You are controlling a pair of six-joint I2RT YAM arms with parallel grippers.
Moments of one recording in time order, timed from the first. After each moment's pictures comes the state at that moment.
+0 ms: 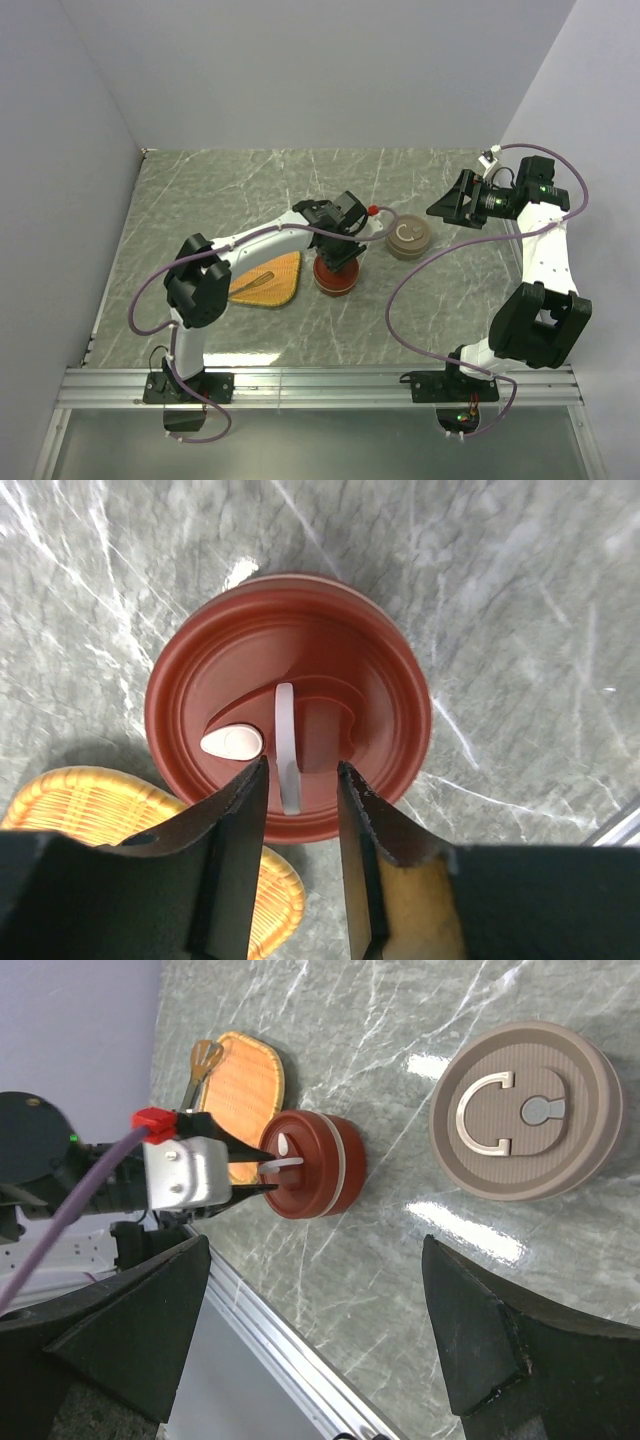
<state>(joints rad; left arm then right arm) -0.88 1.96 1.65 -0.82 0.06 0.13 -0.33 1.46 1.35 -0.94 -0.99 -0.04</state>
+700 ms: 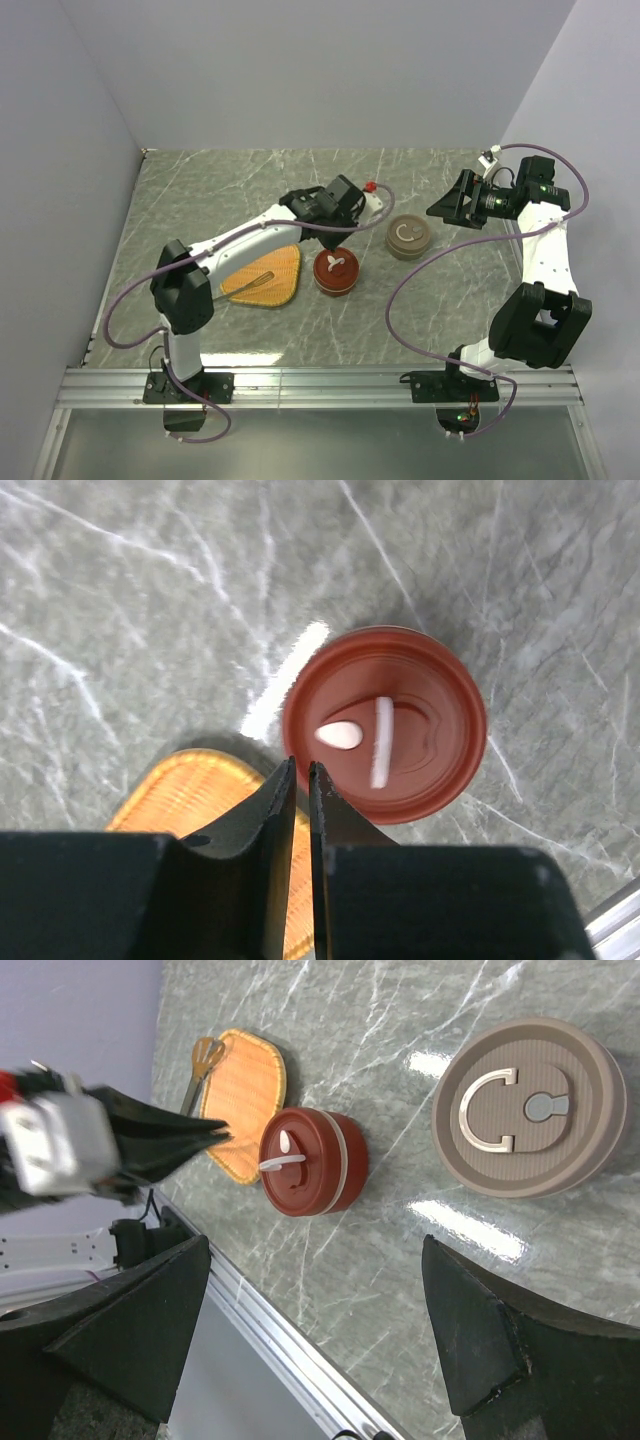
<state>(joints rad) -0.87 1.86 1.72 -0.80 -0.09 0.14 -0.33 1.46 1.36 -0.95 -0.99 -0.04</state>
